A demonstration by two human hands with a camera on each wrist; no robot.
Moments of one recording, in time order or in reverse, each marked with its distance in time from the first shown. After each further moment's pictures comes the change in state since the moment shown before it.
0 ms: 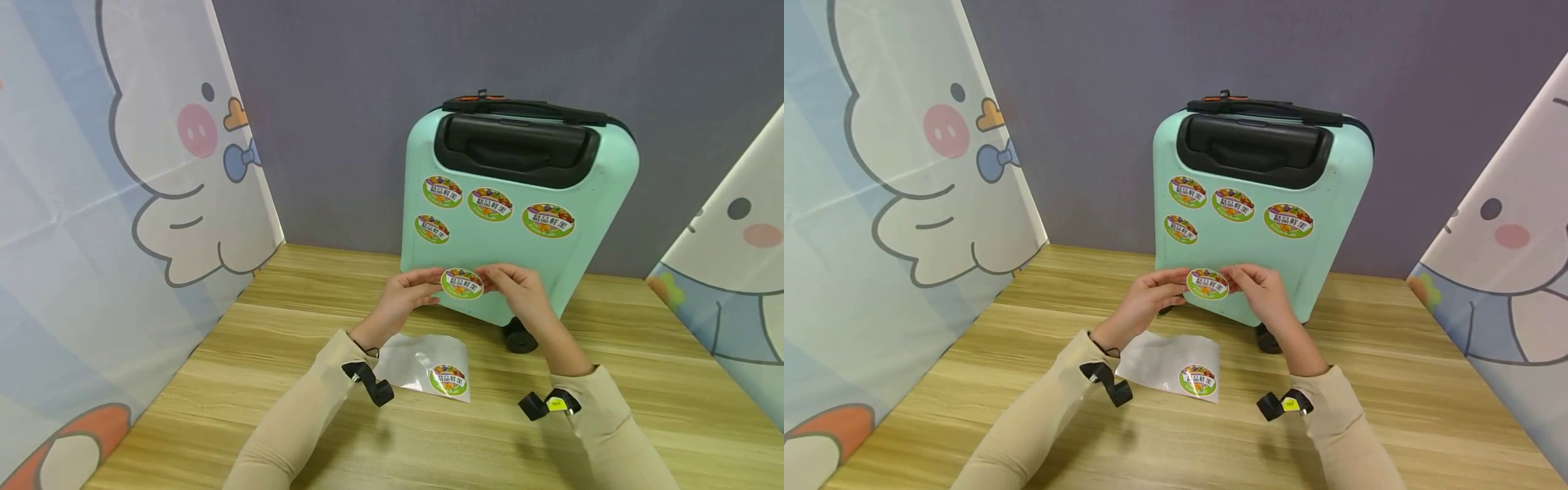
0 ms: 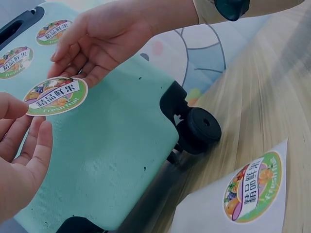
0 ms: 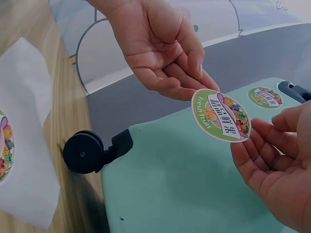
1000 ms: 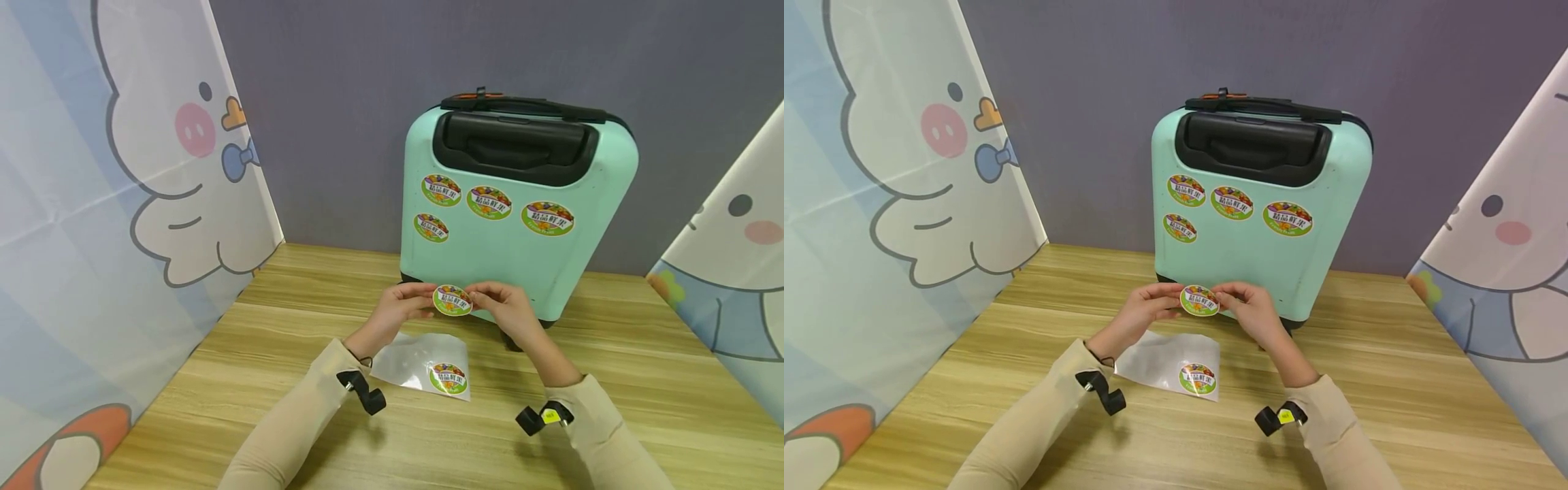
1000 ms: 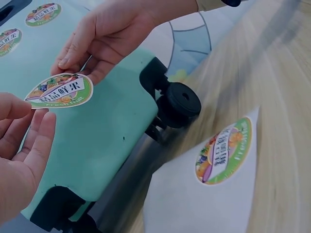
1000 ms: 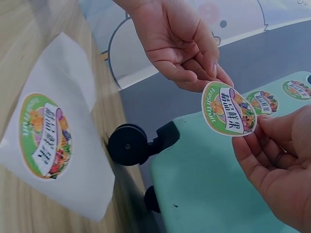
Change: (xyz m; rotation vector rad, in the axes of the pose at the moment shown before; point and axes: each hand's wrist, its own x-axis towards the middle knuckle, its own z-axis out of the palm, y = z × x) left_hand -0.010 -0.021 -0.016 0.036 -0.027 -0.038; right_hand -0.013 0.029 0.012 -0.086 -0.048 0.148
